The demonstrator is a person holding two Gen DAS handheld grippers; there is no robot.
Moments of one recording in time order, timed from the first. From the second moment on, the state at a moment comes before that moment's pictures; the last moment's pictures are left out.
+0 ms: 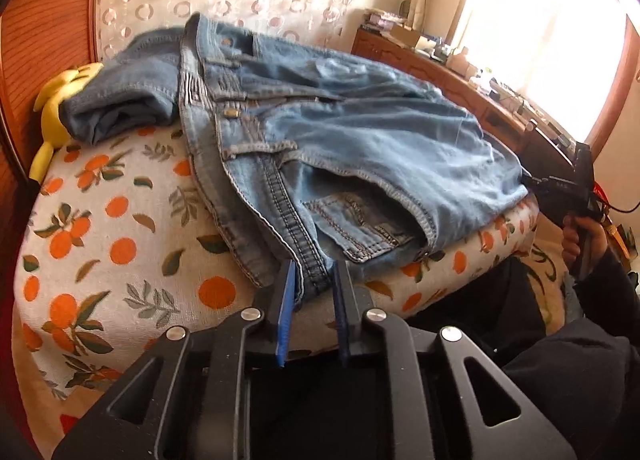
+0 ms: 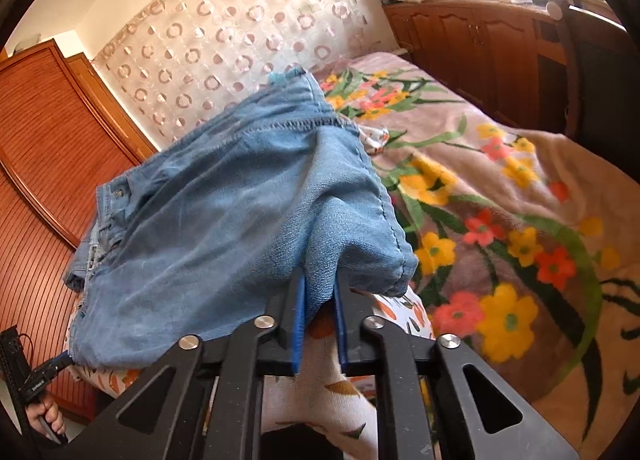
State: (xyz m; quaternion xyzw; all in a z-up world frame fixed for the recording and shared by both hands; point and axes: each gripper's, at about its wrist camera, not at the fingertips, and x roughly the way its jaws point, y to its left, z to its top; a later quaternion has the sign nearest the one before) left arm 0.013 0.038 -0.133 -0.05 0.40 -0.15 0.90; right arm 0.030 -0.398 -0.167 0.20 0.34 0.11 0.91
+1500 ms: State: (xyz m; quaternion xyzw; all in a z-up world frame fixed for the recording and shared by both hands) left arm 0.149 0.071 0.028 -0.01 0.20 -0.10 0.98; right arm 0.133 -0.348 -0.039 0.03 0.21 0.14 0.97
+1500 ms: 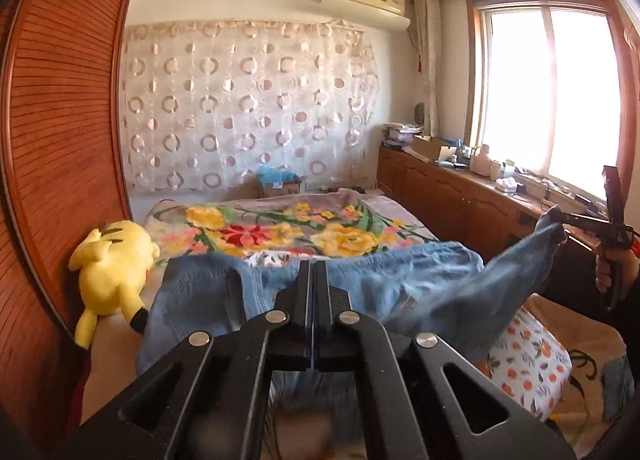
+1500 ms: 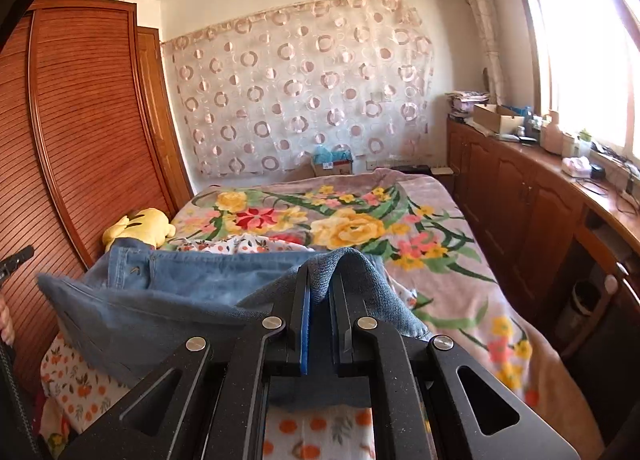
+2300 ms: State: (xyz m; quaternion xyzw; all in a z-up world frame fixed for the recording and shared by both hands) left arm 0.223 0.080 -0.085 -0.02 0.37 -0.12 0.92; right arm 0.225 -0.300 -0.108 -0.02 0.31 0.15 0.94
